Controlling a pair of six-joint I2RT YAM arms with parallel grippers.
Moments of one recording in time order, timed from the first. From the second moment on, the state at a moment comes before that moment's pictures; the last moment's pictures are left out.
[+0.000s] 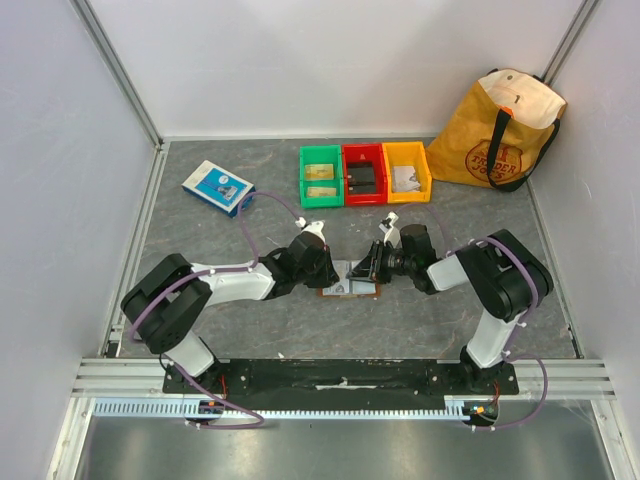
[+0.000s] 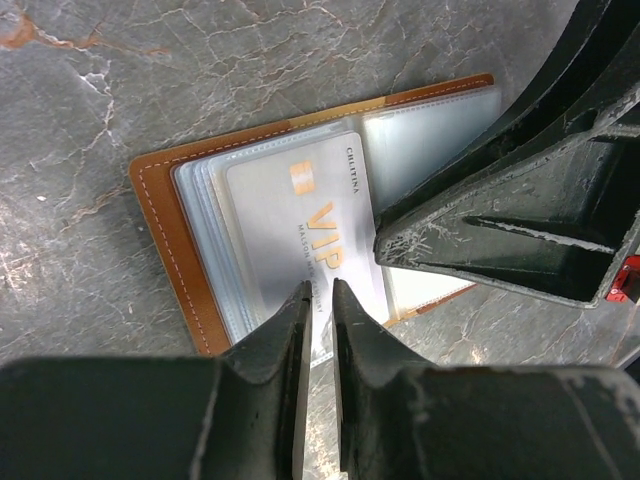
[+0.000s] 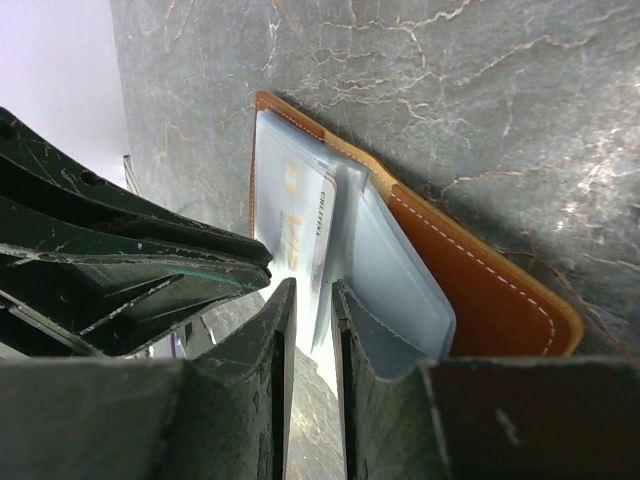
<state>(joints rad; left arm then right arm) -0.82 1.60 0.73 0.11 -0.02 -0.72 0.43 1.77 0.54 0.61 -0.67 0.78</state>
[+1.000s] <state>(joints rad) -0.79 1.50 0.71 -0.08 -0.12 -0.70 0.45 1.79 0.53 0.63 -0.70 0.79</state>
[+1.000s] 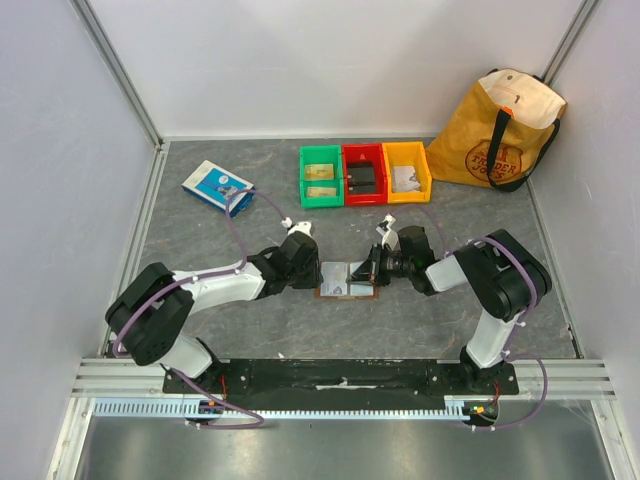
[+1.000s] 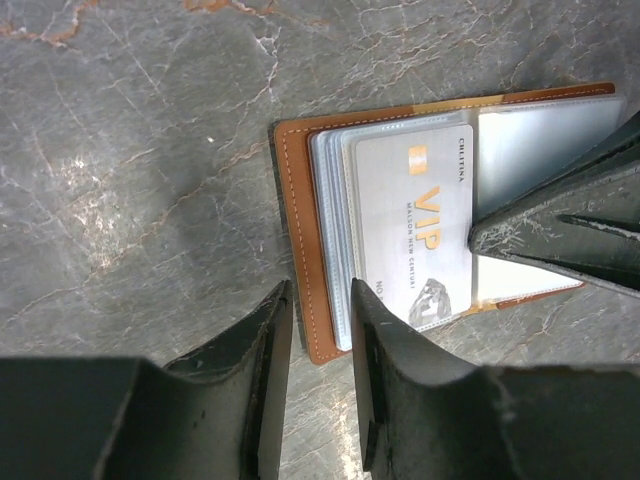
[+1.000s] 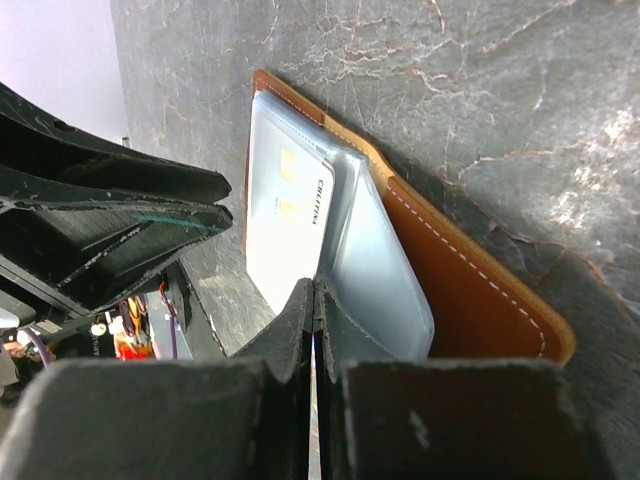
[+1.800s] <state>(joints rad) -0.79 1.60 0.81 -0.13 -0.07 -0.66 0.45 1.74 0.53 0.55 -0.67 0.77</state>
